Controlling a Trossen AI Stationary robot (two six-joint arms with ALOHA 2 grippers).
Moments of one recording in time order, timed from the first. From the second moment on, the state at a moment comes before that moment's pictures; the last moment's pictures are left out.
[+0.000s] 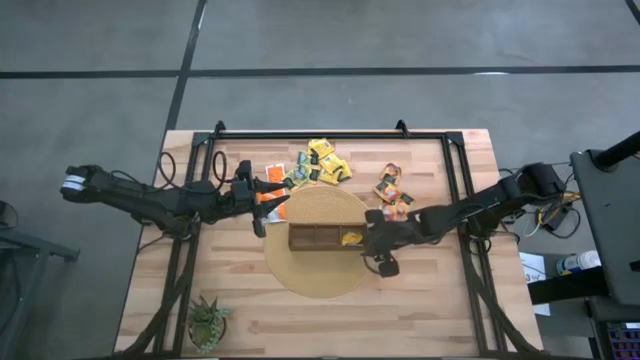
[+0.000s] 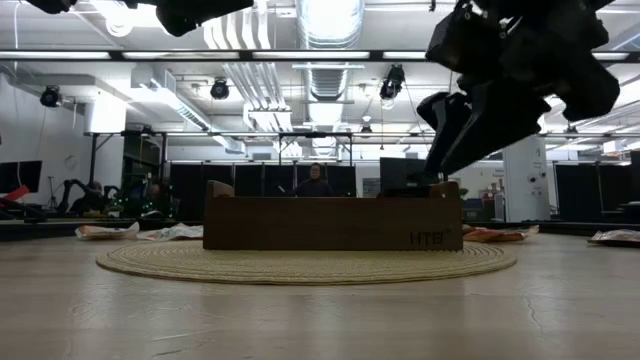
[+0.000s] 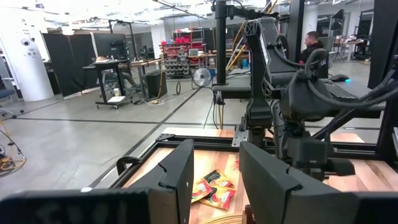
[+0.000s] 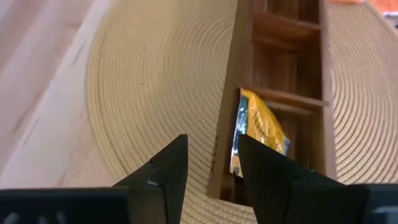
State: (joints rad) left arm -0.16 0.90 0.59 0.41 -0.42 0.08; right arm 0.24 1.46 0.73 -0.12 0.09 -0.01
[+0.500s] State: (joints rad) left arm -0.16 0.90 0.59 0.41 -0.42 0.08; right arm 0.23 1.60 0.84 -0.20 0.21 -0.06
